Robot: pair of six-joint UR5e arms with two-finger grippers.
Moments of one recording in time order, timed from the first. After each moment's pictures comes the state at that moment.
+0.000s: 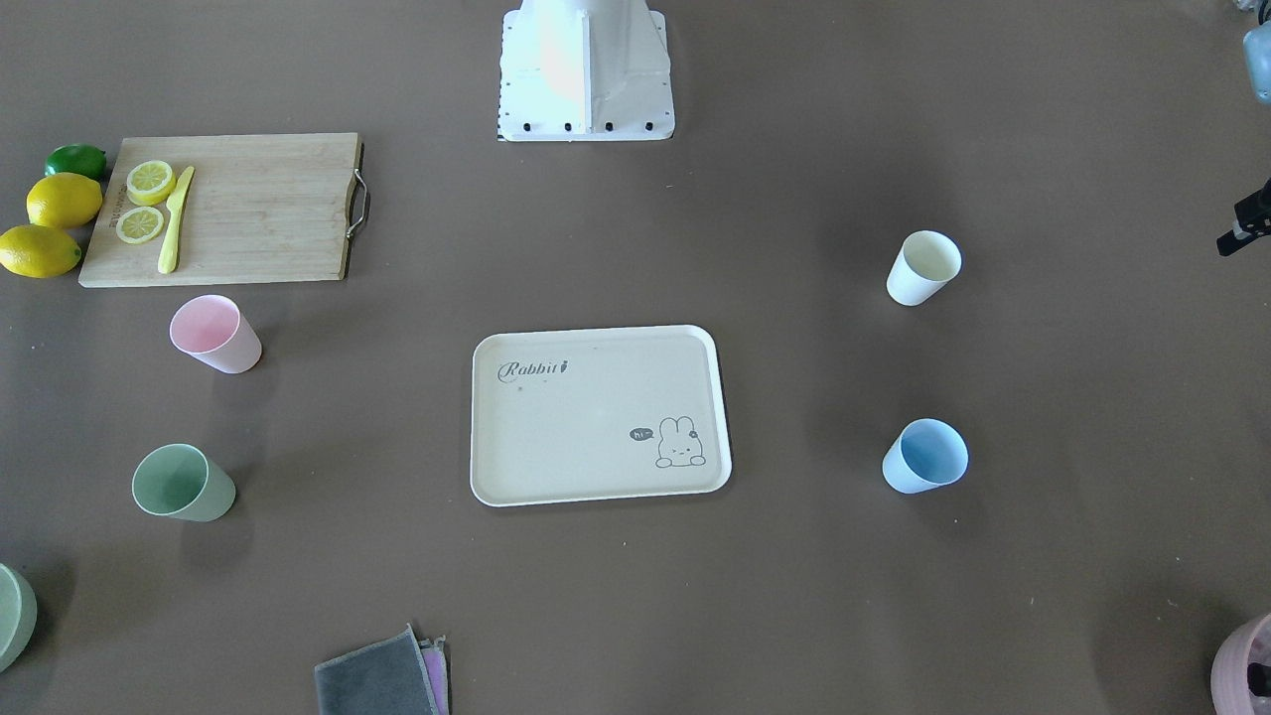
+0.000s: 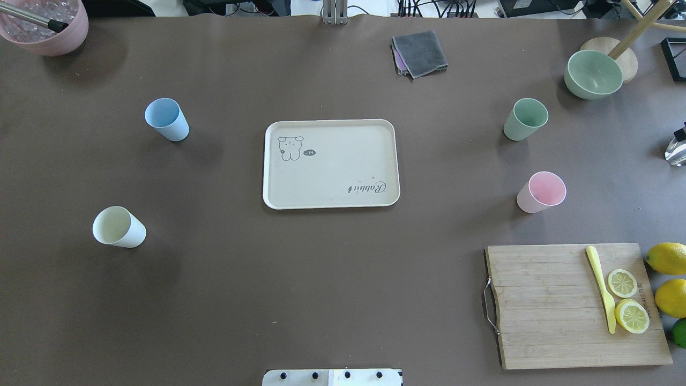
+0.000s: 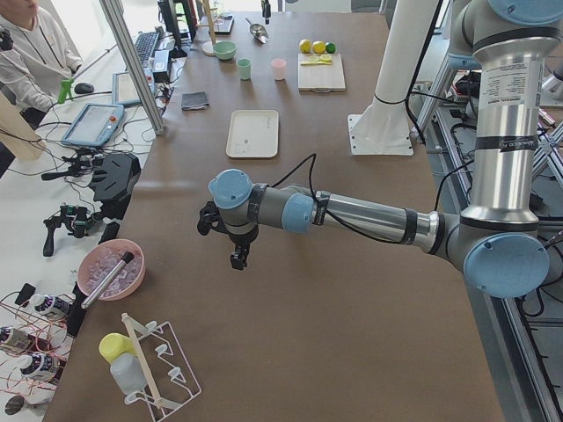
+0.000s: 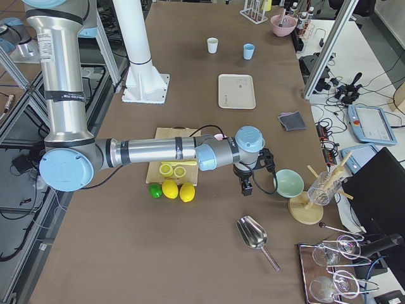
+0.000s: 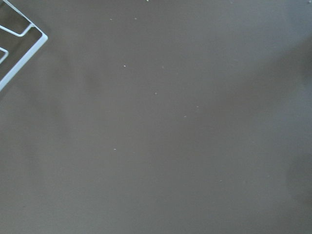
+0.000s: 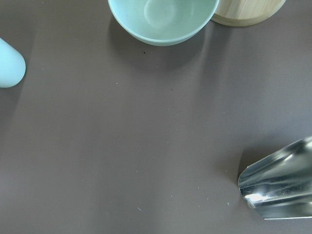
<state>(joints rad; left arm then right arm) -1.44 -1.55 -1.77 -1.58 -2.46 0.00 1.39 -1.51 1.60 -1.37 2.36 0.07</state>
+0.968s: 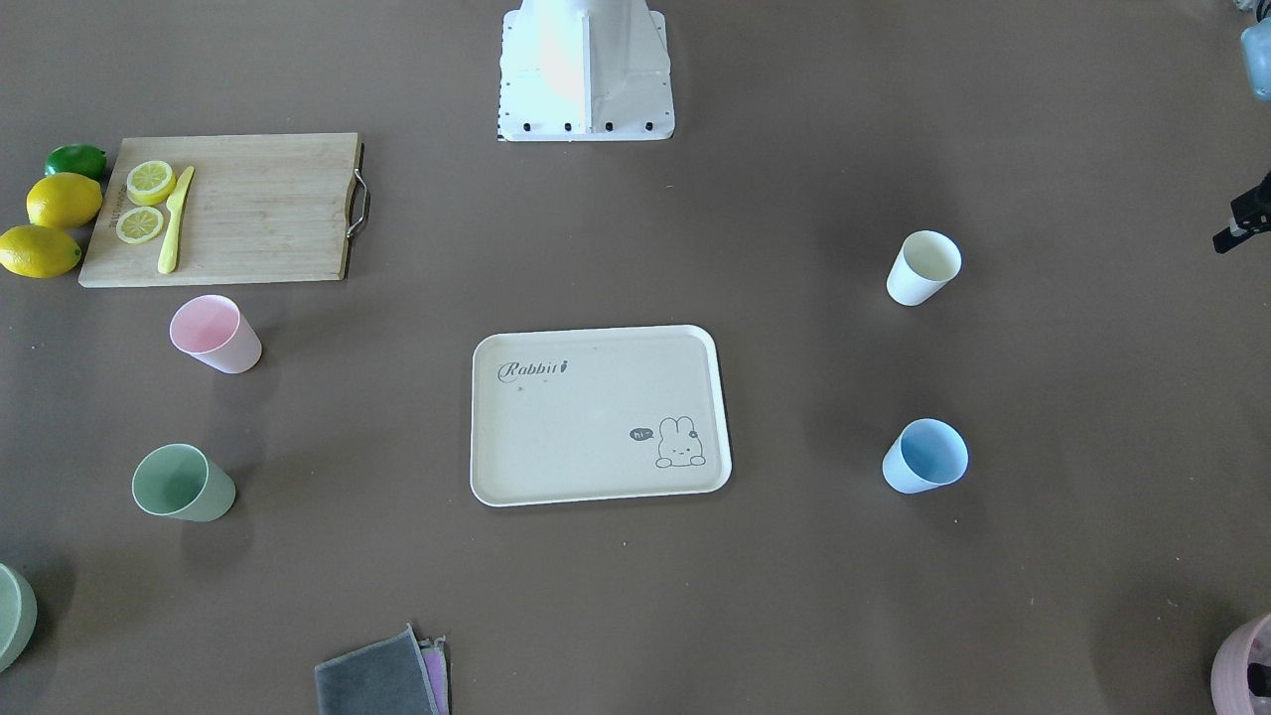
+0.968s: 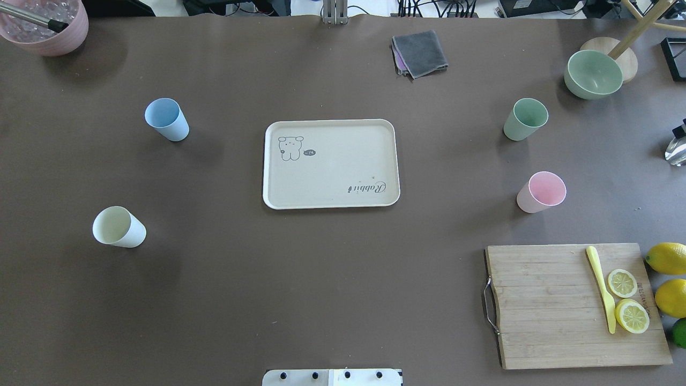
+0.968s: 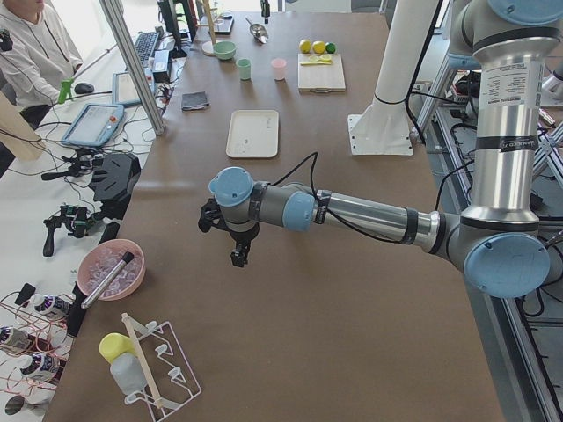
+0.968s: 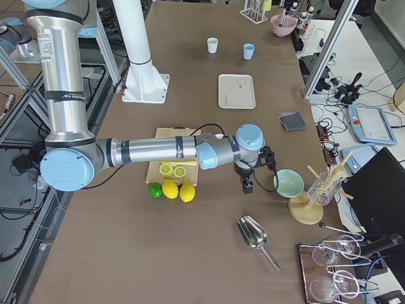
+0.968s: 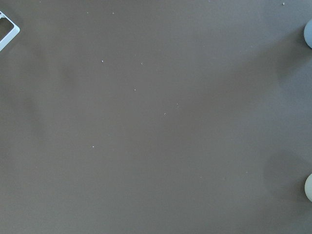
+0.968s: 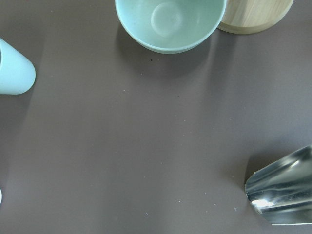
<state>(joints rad) -1.44 -1.55 -1.79 -1.58 -2.46 -0.01 1.39 -1.51 1.61 -1.36 2.38 0.09</state>
